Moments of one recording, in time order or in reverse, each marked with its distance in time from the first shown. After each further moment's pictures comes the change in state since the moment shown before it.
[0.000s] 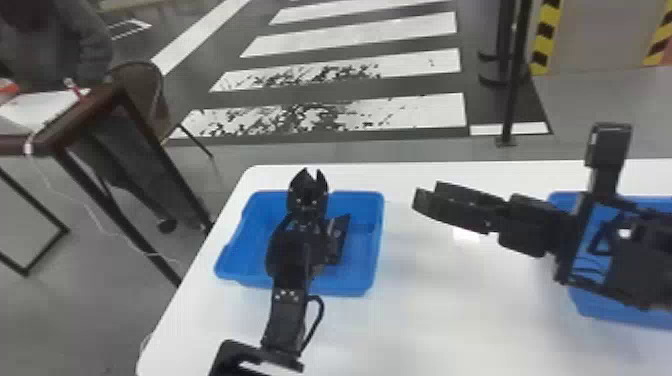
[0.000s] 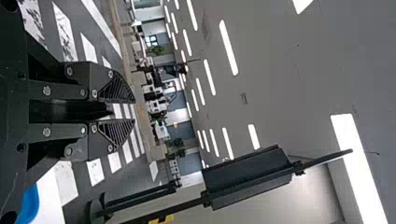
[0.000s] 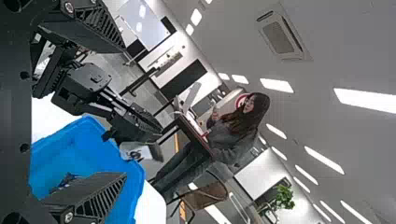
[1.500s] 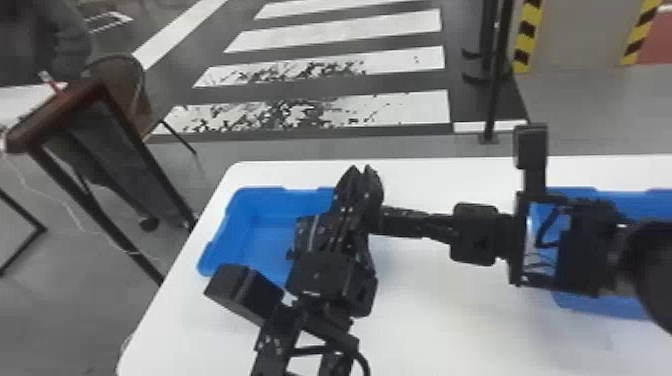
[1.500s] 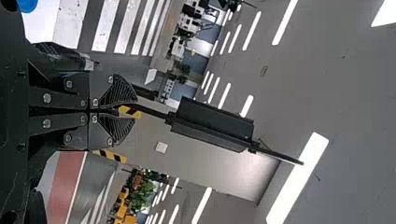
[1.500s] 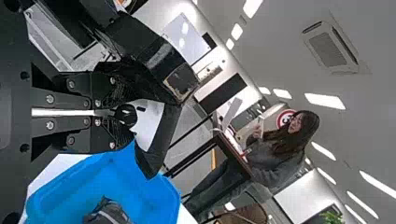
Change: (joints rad) left arm 0.312 0.062 -0.322 -0.541 0.519 0.199 -0.120; right arm -0.092 -0.004 0.123 -0.024 0.020 0.103 0.014
